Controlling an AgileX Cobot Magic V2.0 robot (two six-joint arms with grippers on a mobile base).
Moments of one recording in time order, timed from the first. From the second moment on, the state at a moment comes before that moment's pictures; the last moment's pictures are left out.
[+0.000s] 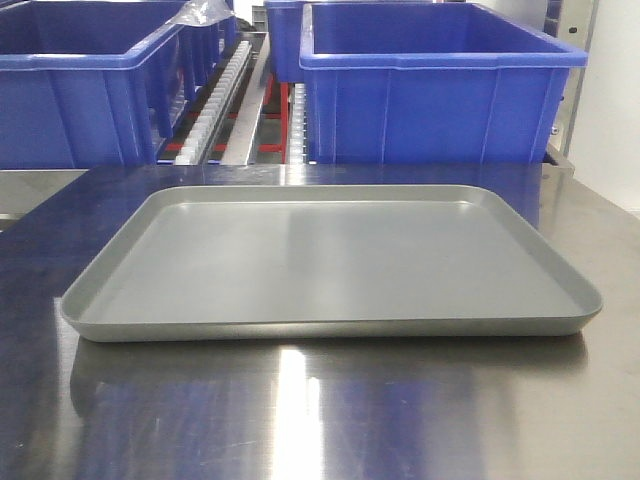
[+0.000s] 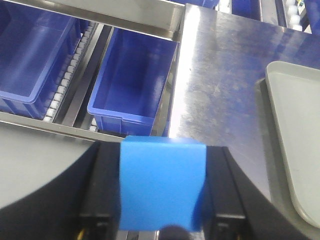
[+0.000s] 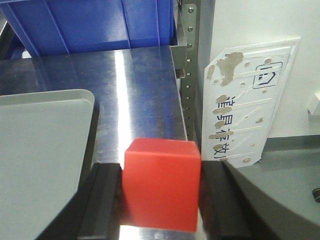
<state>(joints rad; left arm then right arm) -0.09 0.54 -0.35 0.20 0.39 -0.48 -0.01 0.51 -0.41 0.06 0.33 0.10</state>
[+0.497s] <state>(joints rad) -0.09 0.54 -0.35 0.20 0.40 -0.48 -0.01 0.51 -0.41 0.06 0.33 0.10</state>
